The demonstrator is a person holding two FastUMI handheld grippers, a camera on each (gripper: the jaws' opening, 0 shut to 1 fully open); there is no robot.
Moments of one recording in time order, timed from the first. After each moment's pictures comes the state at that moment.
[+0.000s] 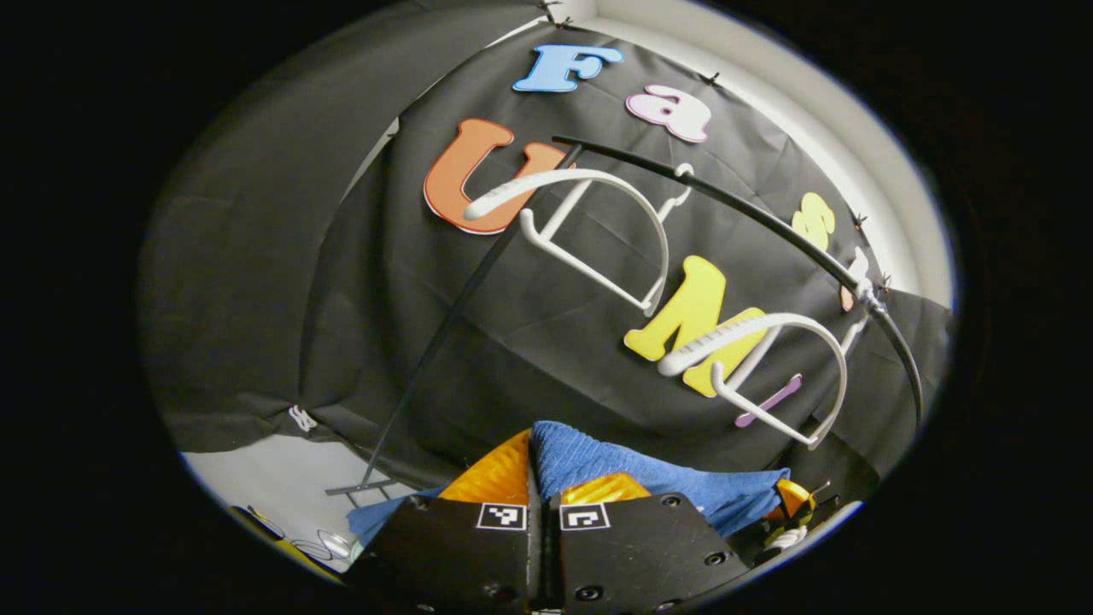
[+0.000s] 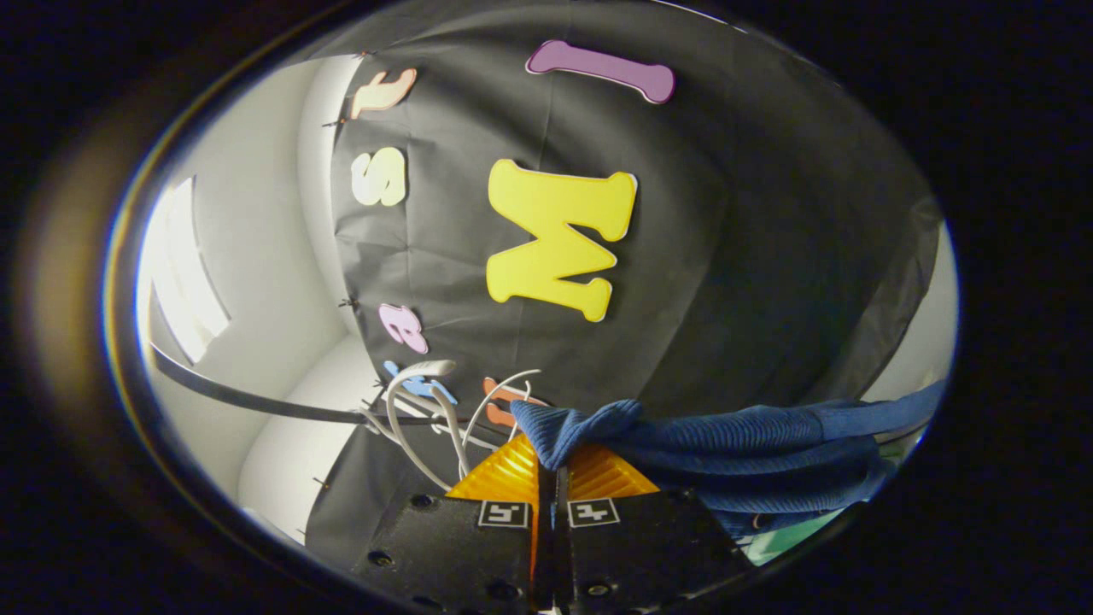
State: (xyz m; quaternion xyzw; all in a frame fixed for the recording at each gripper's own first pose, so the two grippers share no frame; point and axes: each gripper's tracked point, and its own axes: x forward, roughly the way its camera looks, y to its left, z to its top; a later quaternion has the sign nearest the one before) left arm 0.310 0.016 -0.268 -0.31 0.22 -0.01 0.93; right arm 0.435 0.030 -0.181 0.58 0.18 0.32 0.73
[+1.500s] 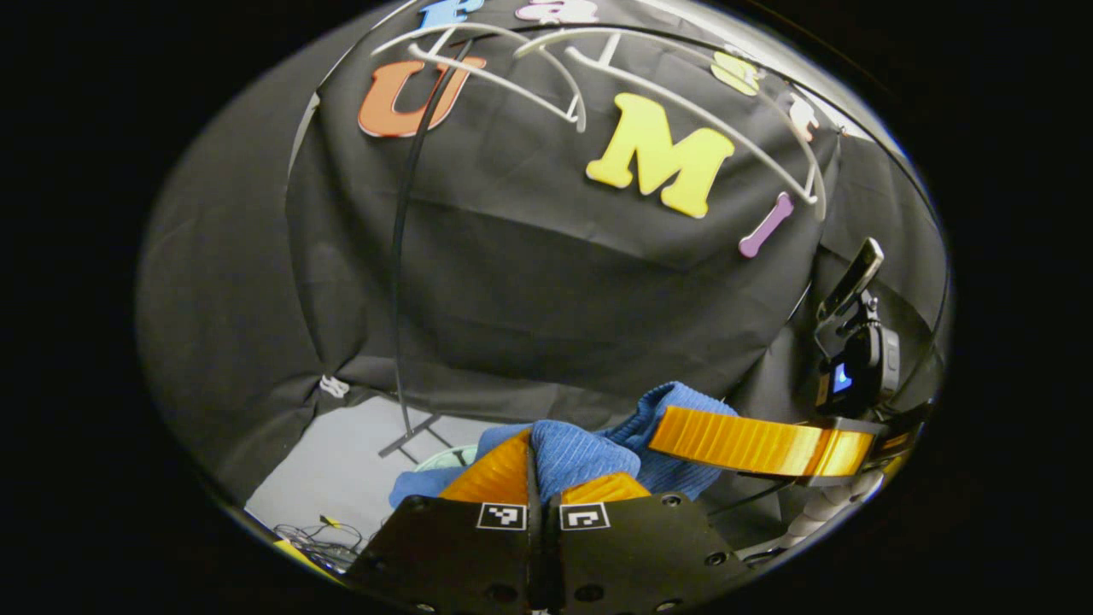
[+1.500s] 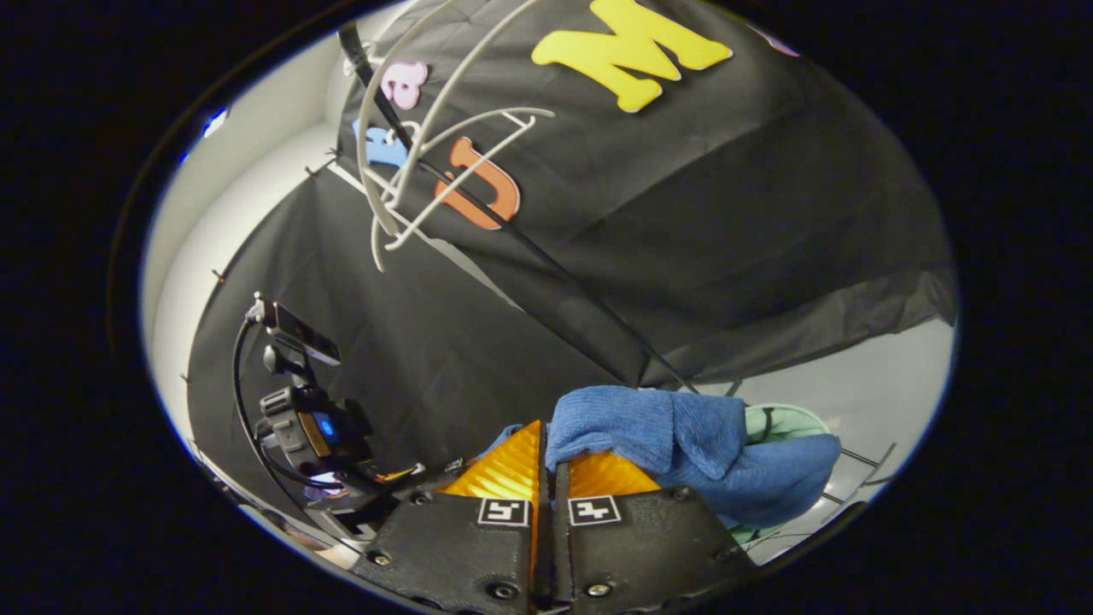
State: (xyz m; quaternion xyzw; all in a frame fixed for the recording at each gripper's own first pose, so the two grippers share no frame) left arm 0.172 -0.096 -0.436 -0.16 0.40 -0.09 0.90; right arm 0.270 0.244 -0.346 0.27 0.40 0.38 0.79
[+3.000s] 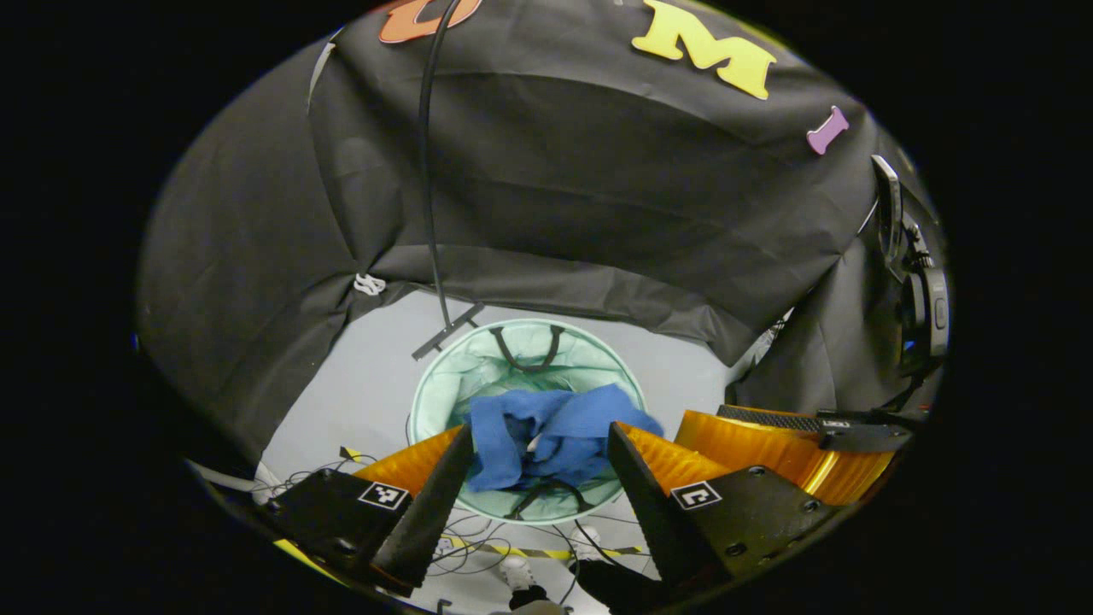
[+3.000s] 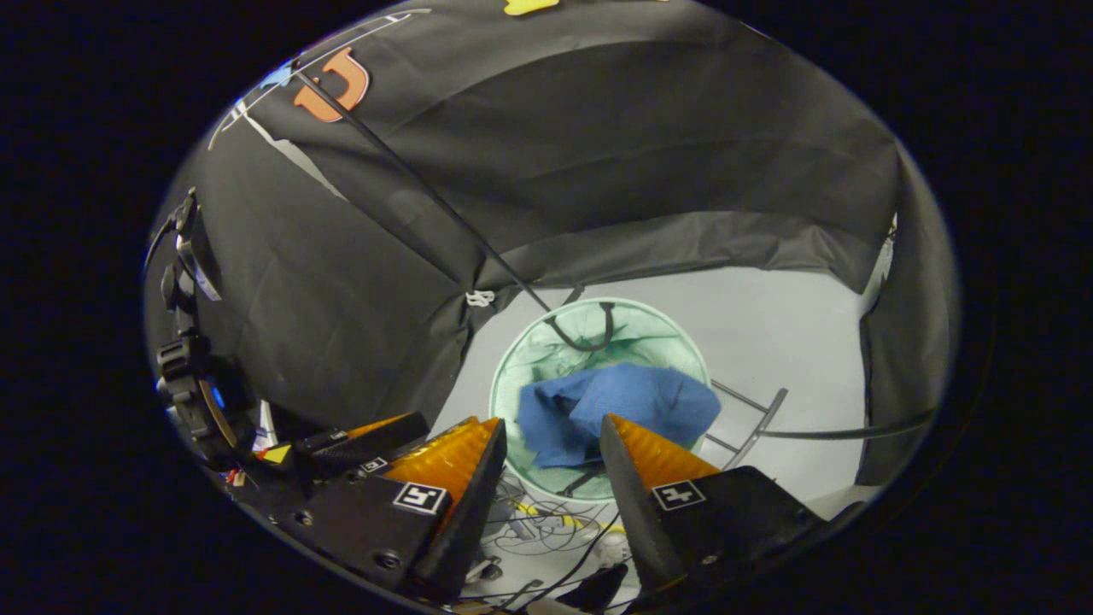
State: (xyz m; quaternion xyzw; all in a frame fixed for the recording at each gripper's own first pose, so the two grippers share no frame) left arm 0.095 -0.117 -0.576 -0.11 0.54 -0.03 0.83; right arm 0.245 0.187 -0.537 0.11 0.54 0.21 0.81
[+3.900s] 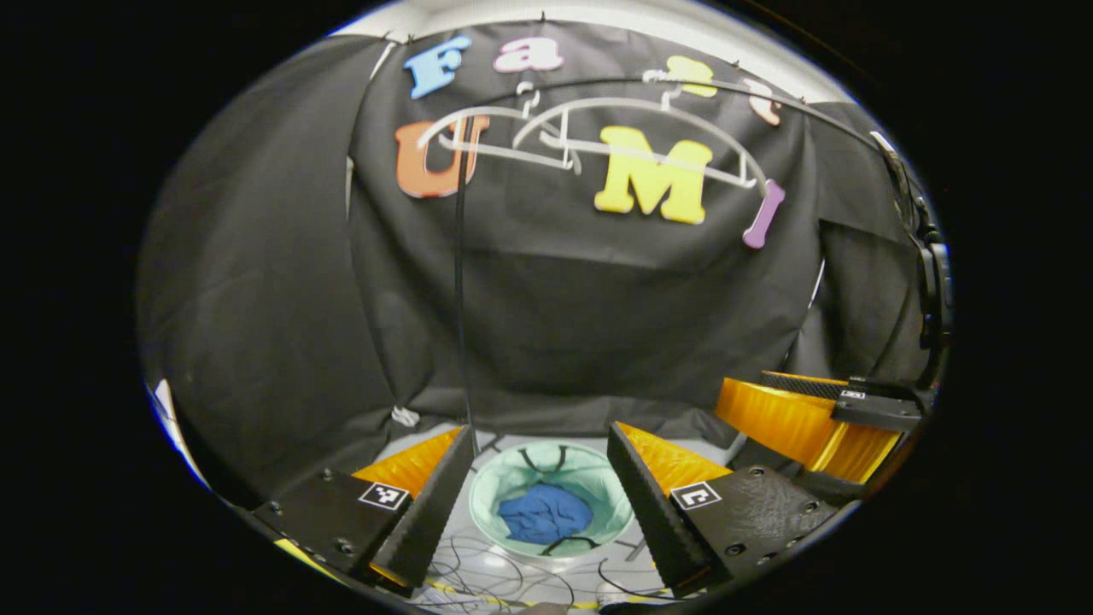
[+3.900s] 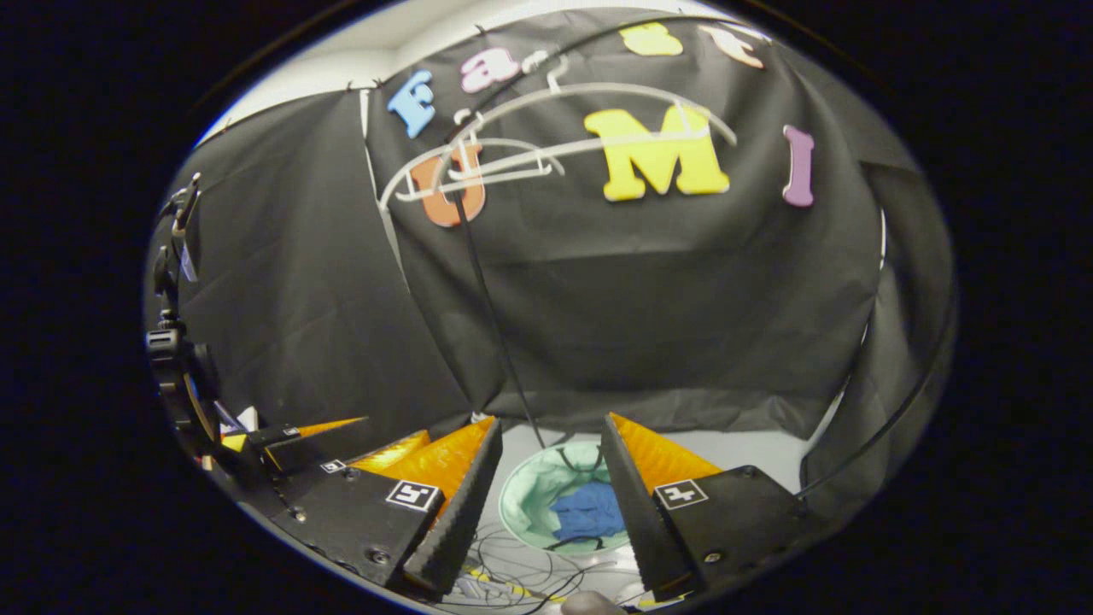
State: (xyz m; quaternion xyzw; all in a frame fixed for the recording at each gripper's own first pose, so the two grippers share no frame) left arm 0.082 -0.067 -0.290 -0.05 0.29 -0.02 0.96; right arm 0.185 0.180 -0.269 0.05 0.24 0.22 0.94
